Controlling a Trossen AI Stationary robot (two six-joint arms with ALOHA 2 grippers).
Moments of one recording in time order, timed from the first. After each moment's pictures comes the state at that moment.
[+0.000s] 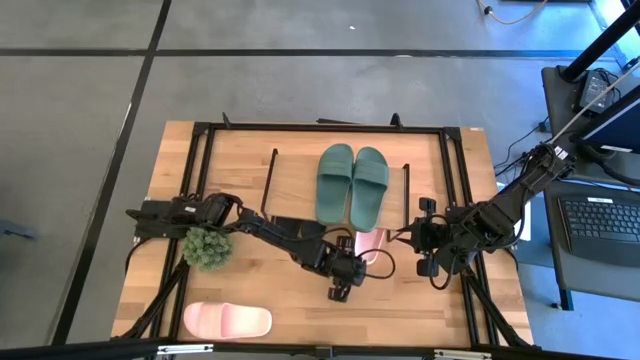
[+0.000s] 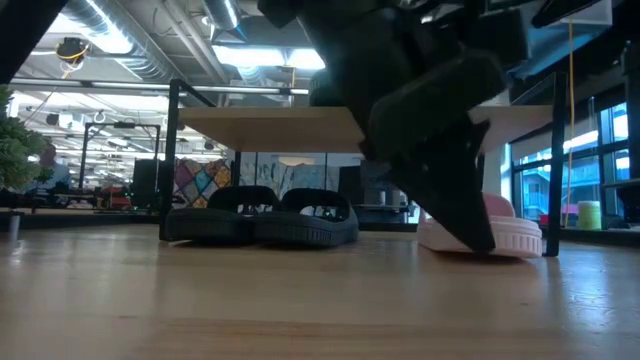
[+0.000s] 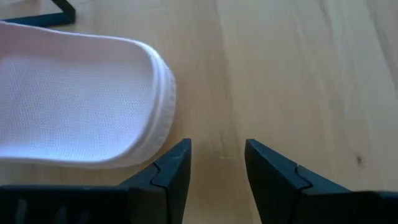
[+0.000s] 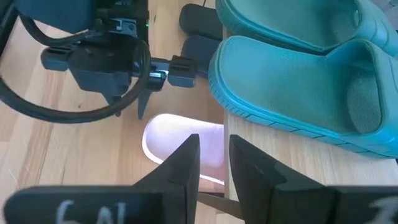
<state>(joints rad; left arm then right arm) -0.31 2.32 1.80 -0.50 -0.22 -0.10 0.70 1.12 1.02 -0.91 0.63 0.49</state>
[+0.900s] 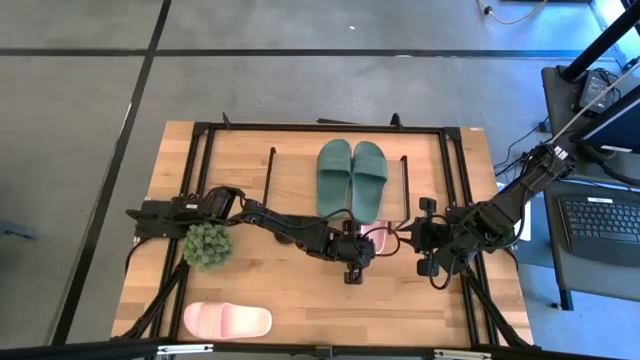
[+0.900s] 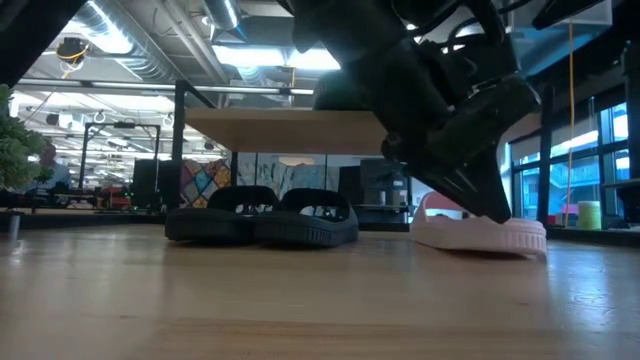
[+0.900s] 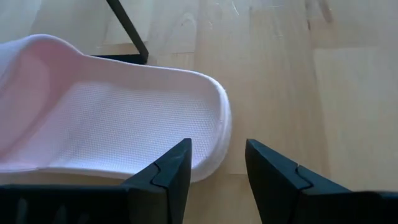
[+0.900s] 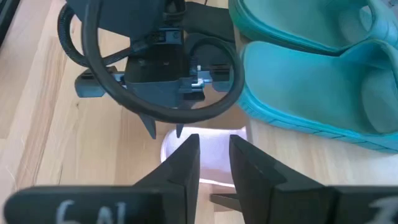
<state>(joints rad) -0.23 2.32 1.79 -0.34 -0.32 -0.13 0.70 1.12 1.02 -0.92 0.63 0.49</state>
